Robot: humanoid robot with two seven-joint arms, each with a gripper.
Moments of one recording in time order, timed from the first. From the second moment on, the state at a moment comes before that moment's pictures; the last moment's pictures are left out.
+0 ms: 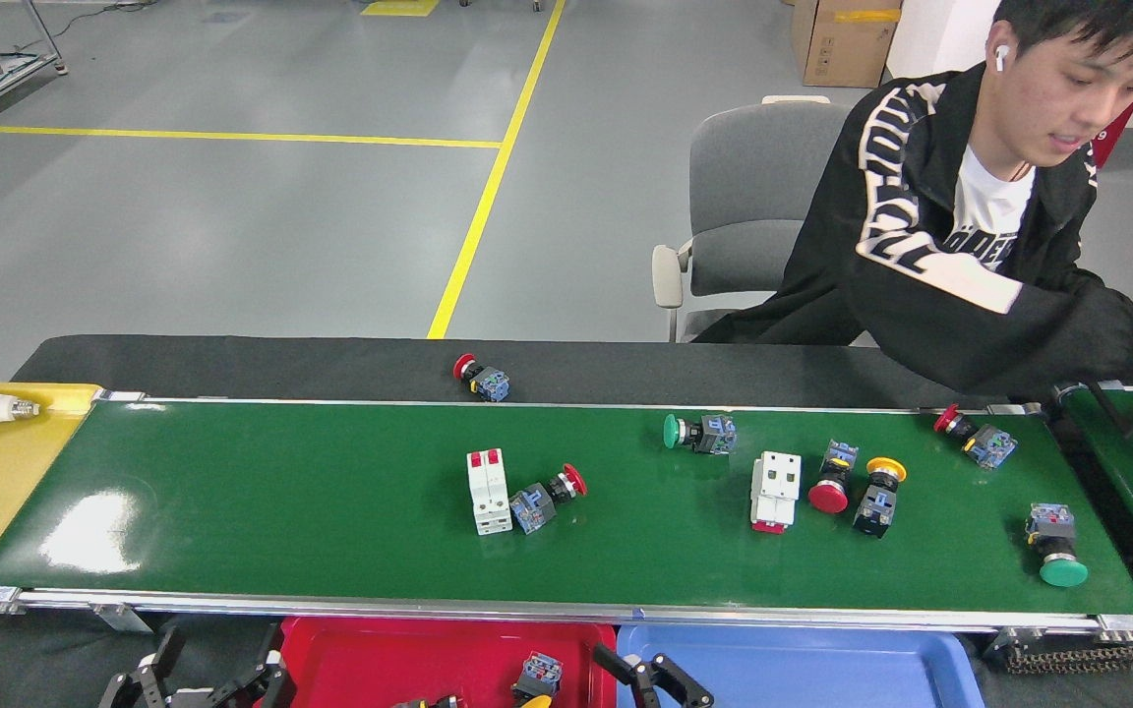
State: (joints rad) left arm 0.16 -0.05 0.24 -1.70 -1.59 -0.31 -0.11; right arm 0.19 0.14 0.14 -1.75 1.31 -0.50 0.16
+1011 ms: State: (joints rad) left arm -0.14 -0.06 0.05 -1.38 -1.67 -0.17 -0.12; right arm 0.11 0.14 0.05 -1.68 1.46 0.05 0.06
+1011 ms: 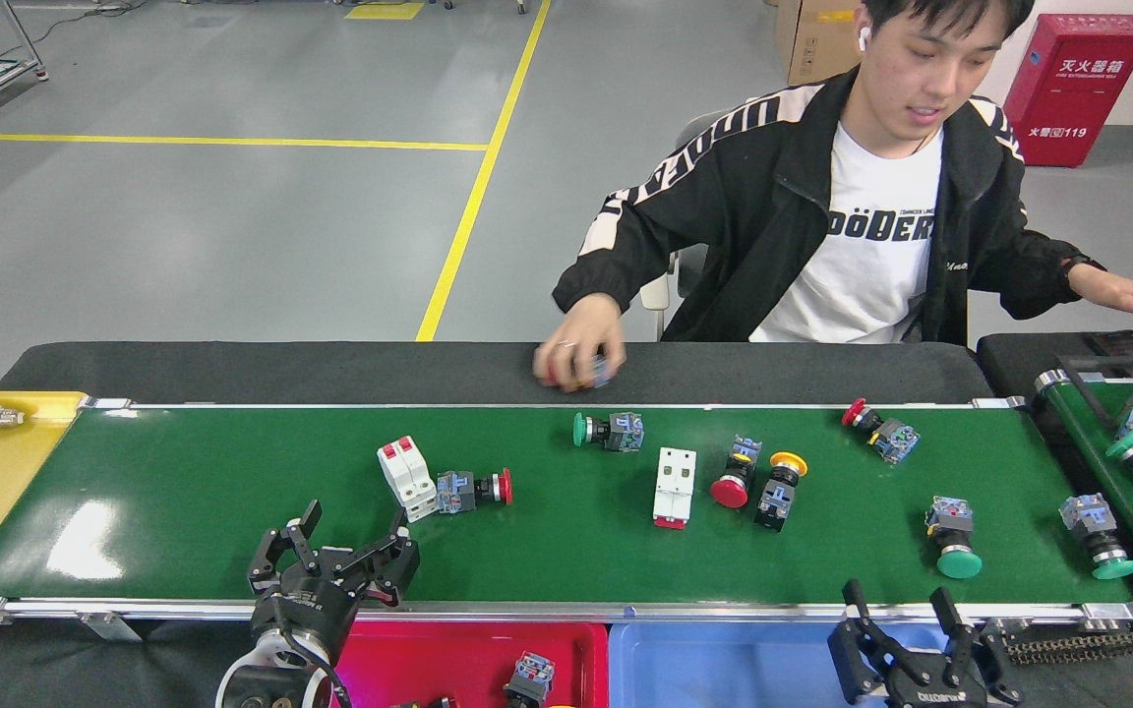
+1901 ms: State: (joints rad) left arm -0.42 -0.02 0.04 -1.02 -1.67 -0.07 -0.14; right arm -0.22 0.14 0.29 -1.24 1.41 0.26 0.06
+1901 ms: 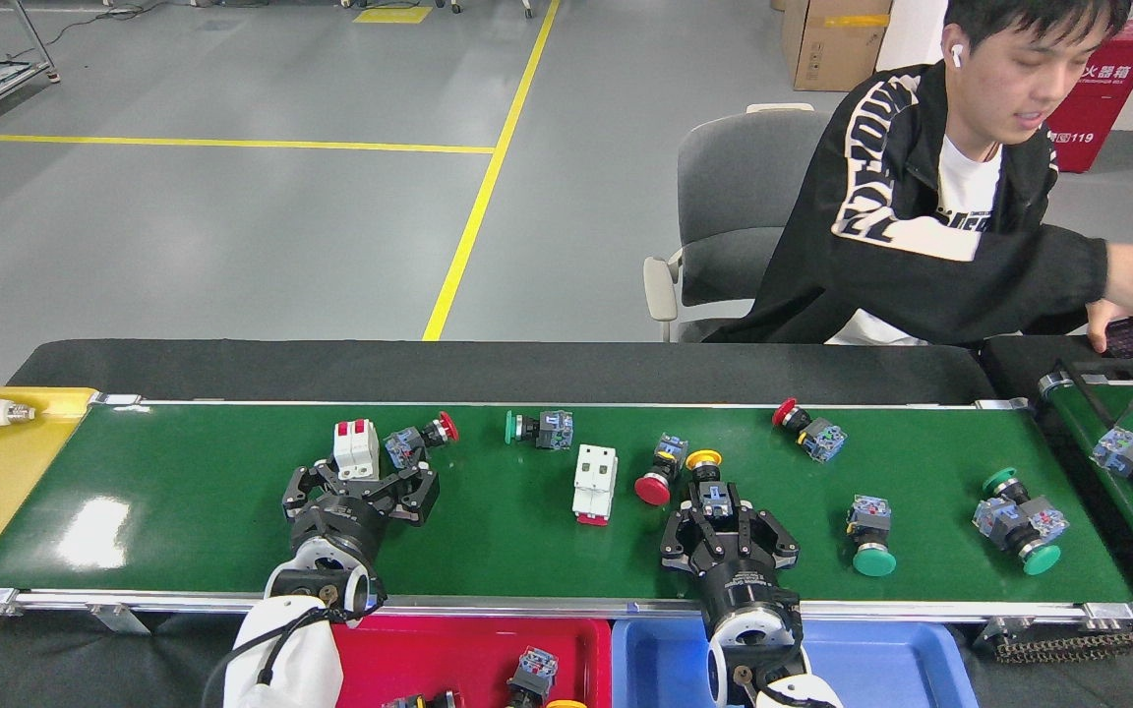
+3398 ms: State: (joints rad) left arm 0.07 0.05 -0.32 -1.72 -1.64 -0.47 -0.14; right arm 0.26 0.12 -0.20 -1.75 1.26 -0.30 0.12
